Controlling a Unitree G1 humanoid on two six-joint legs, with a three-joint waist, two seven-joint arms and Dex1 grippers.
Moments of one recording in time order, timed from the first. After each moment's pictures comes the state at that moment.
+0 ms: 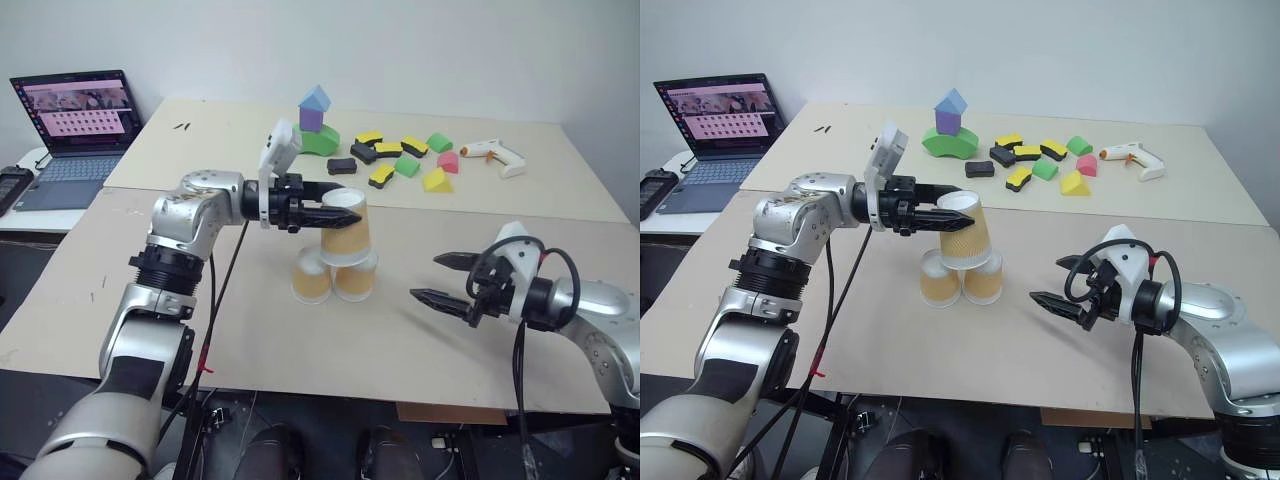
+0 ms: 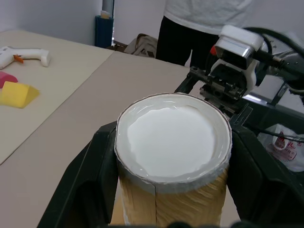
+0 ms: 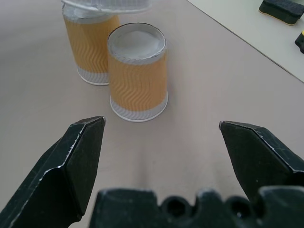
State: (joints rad) left arm -1.05 0.43 -0.15 0.40 -0.45 0.56 -1.29; right arm -0.21 -0.83 -0.18 -0.41 0.55 0.69 0.85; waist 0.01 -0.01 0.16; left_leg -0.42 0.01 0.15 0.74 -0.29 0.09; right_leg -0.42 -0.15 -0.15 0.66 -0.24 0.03
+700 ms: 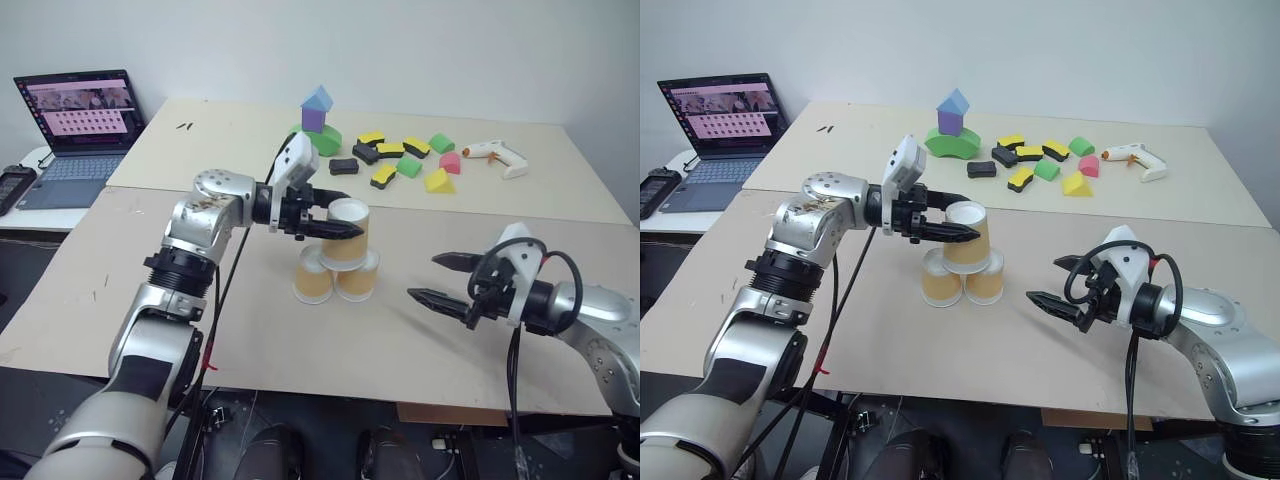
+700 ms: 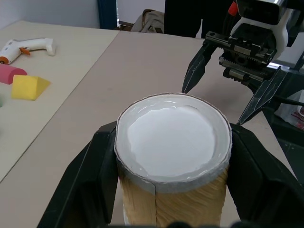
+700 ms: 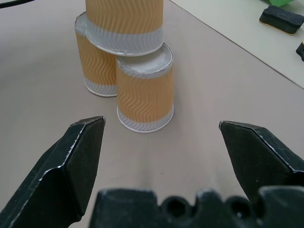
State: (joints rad) left arm -1.05 0.39 -0.18 0.43 -0.32 0.44 -1.30; right arm -0.18 -0.83 -0.20 -0.44 0.61 0.69 0.80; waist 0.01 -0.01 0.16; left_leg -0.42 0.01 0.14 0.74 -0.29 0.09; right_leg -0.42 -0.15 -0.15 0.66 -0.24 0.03
